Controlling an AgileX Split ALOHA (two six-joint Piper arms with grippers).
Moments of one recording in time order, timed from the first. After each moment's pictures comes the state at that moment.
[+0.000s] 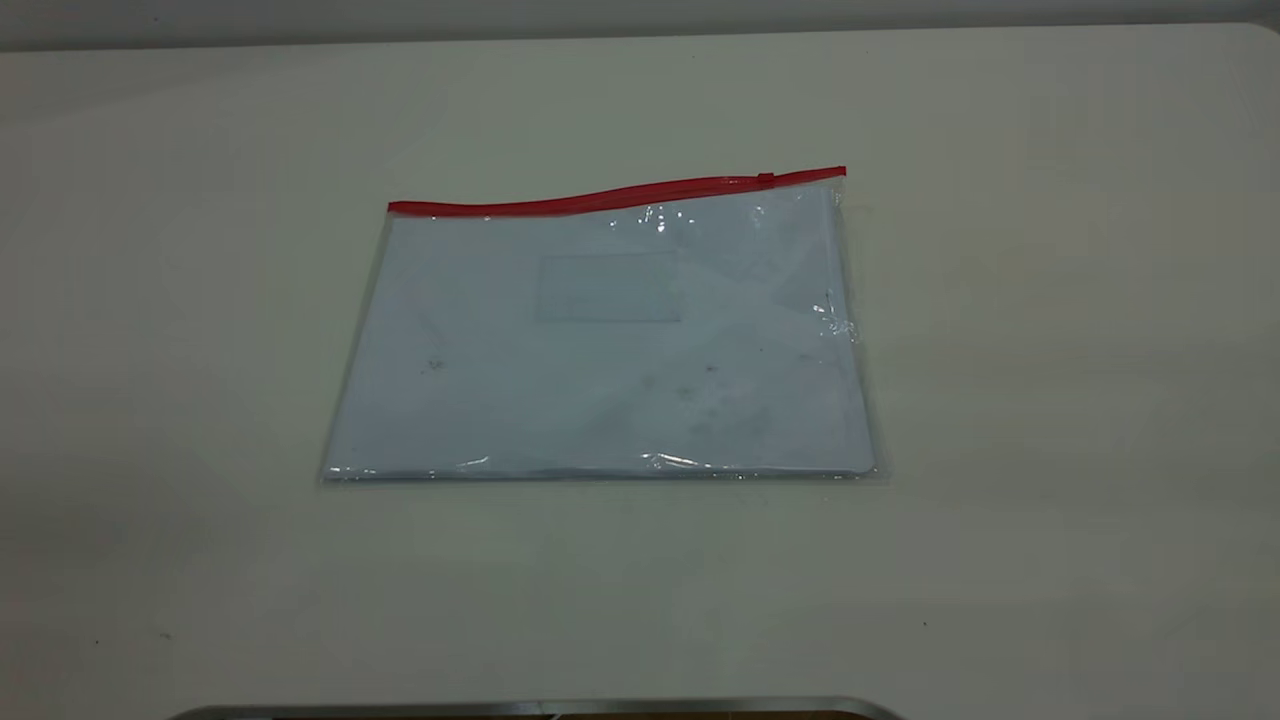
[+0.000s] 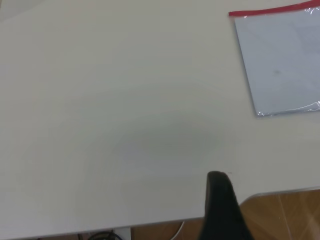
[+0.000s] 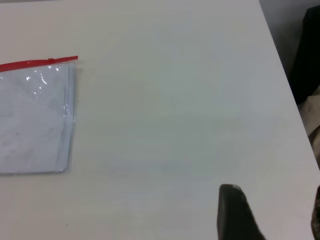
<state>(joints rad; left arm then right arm) -0.06 -0.02 -0.49 -0.01 1.13 0.06 0.00 -0.02 -0.48 -0.02 1.13 0.06</state>
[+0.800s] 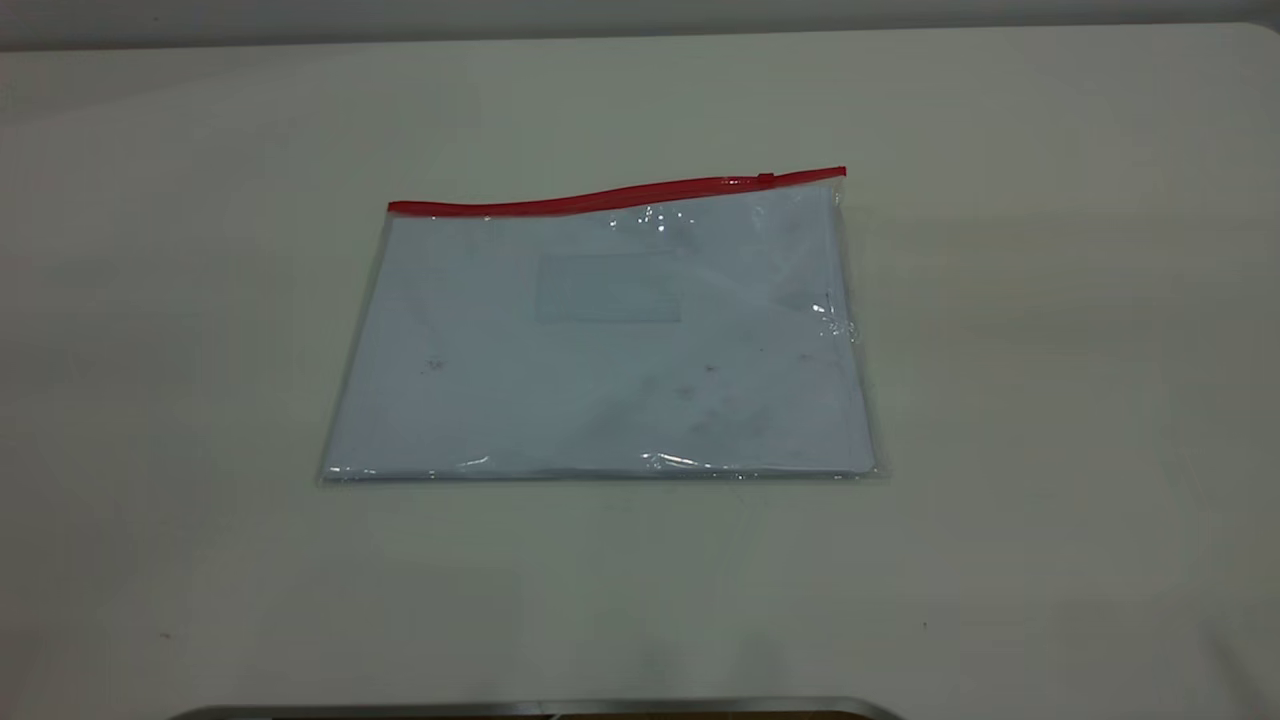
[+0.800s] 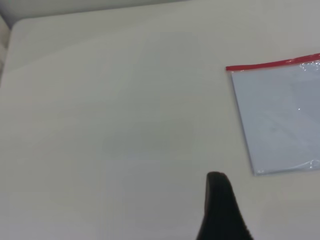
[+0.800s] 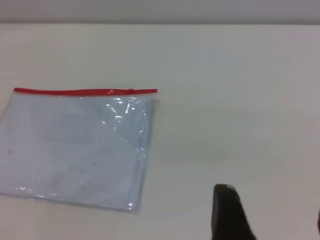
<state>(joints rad) -0.06 0.37 -0.60 -0.03 0.83 0.06 0.00 0.47 -0.50 0.30 0.70 -0.21</state>
